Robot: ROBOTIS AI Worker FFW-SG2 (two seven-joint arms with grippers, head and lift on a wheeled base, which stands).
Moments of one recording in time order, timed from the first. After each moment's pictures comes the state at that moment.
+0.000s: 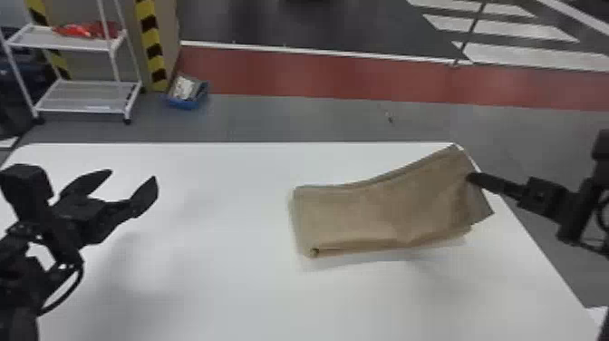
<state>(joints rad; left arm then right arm) 0.00 0.18 0.08 -1.55 0.24 0.18 -0.39 -0.26 -0.16 -0.62 -1.86 0.14 1.29 0.91</state>
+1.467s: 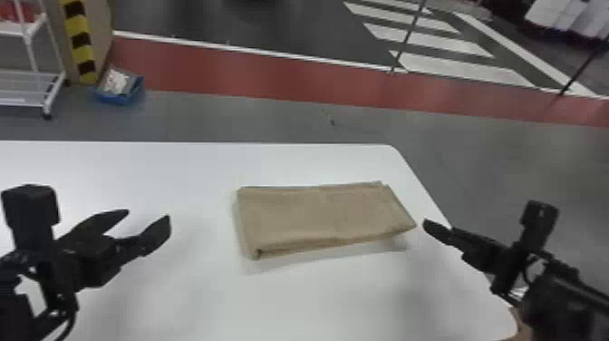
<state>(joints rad) 0.10 0.15 -0.13 -1.80 0.33 0.52 -0.28 -0.04 -0.11 -0.79 -1.74 0.10 0.83 0.85</state>
